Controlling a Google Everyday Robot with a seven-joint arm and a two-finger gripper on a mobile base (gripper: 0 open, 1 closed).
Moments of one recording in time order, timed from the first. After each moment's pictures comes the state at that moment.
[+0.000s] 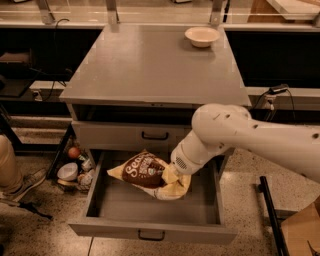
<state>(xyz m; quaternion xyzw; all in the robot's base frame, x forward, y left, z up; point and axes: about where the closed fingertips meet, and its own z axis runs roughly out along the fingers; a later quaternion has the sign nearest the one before) 0.483 -0.032 0.675 -0.39 0.89 0.17 0.13</state>
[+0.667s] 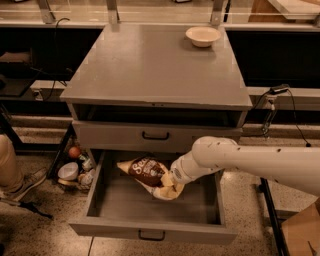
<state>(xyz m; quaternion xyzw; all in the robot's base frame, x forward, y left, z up) 0.540 -0.032 0.557 -0.29 0.91 0.21 0.18</state>
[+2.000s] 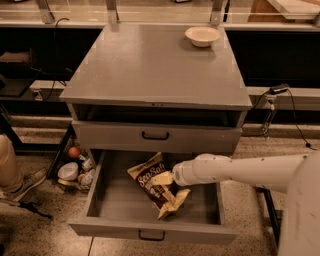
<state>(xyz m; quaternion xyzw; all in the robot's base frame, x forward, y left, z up) 0.599 -0.039 0.484 -0.18 0.92 0.22 0.25</state>
